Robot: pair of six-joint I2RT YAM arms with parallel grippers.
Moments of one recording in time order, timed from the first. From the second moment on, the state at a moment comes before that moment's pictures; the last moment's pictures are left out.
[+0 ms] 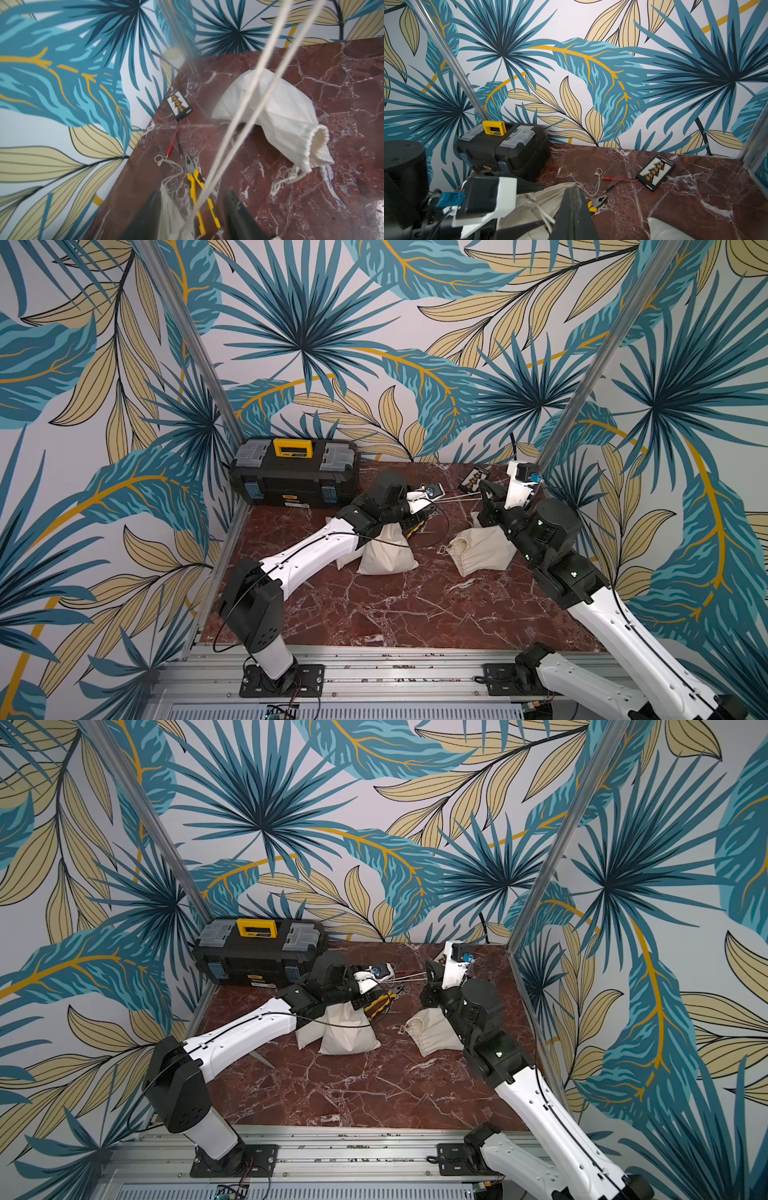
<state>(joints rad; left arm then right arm) -0.69 1.67 1.40 -0.17 0.16 0.57 0.63 0.93 1.04 -0.15 0.21 0.21</state>
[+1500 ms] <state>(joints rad) -0.58 1.75 1.33 -0.18 -0.15 0.27 0.66 0.76 0.93 -0.37 0.35 0.16</state>
